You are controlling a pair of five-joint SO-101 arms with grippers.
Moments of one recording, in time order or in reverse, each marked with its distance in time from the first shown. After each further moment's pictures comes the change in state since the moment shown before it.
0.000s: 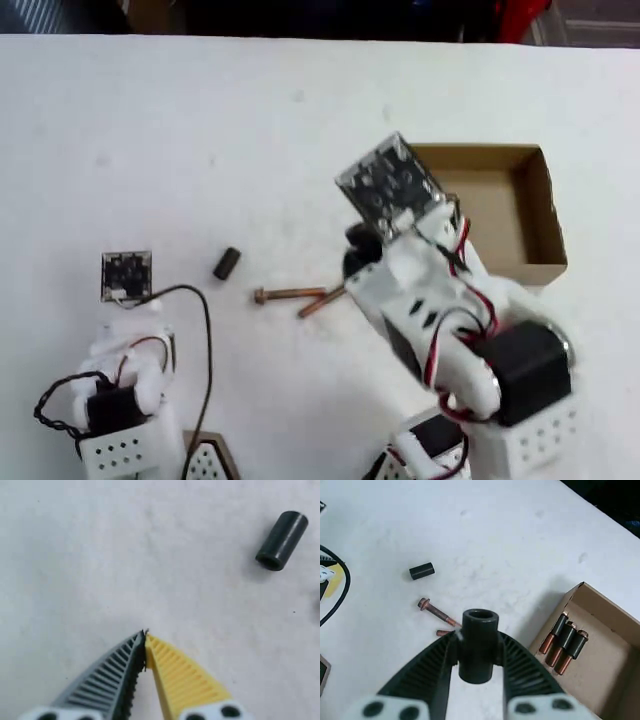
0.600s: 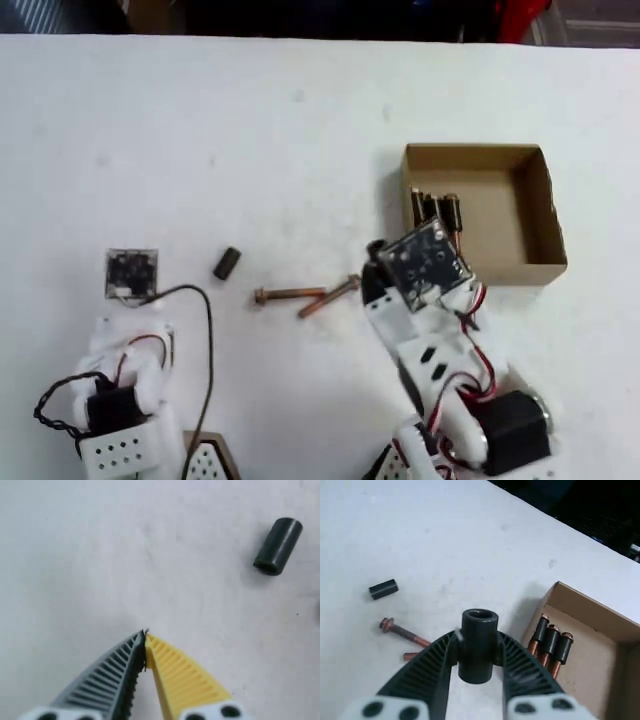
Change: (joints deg) left arm 0.0 0.1 0.0 -3.0 -8.1; right arm 8.9 -29.1 40.0 -23.4 0.0
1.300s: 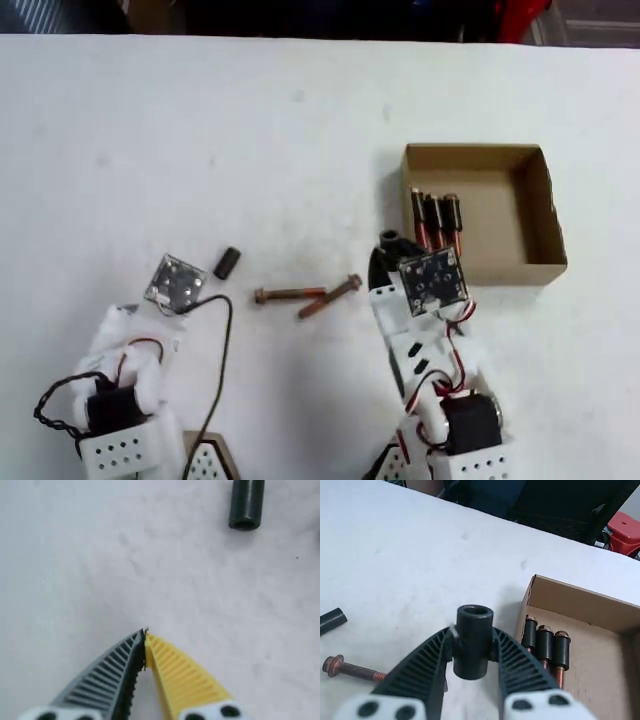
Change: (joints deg) left arm 0.0 0.1 0.0 0.0 -22.2; right arm 4.3 -22.9 35.8 -24.4 -6.2
